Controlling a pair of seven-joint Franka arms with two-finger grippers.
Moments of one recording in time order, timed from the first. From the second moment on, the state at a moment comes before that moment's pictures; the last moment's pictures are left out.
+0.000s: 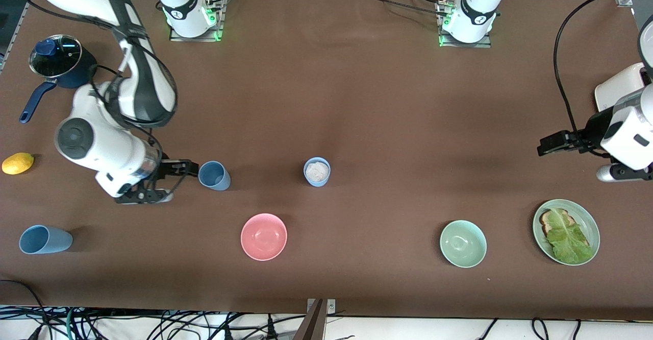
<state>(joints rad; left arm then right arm) -0.11 0.27 0.14 -1.39 -0.10 1.57 -0.07 0.20 0.50 -0.01 -1.65 0.09 2.11 0.08</state>
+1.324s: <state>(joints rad) -0.08 0.09 0.13 -1.43 -0.10 1.55 -0.08 0.22 0.55 -0.02 -1.69 0.09 2.17 0.08</state>
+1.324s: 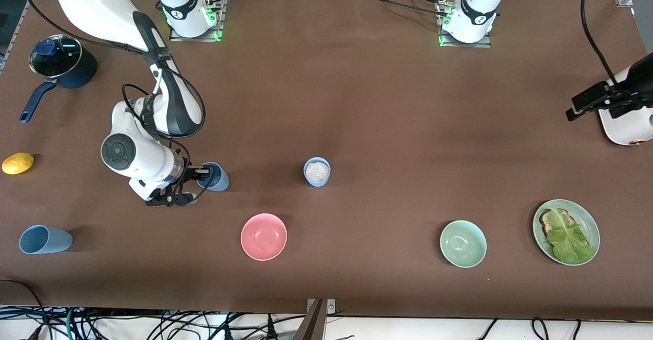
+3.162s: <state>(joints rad) -0.03 0.05 0.06 -1.44 -0.10 1.51 0.01 0.48 0.61 0.17 -1.39 0.05 2.11 0.87</state>
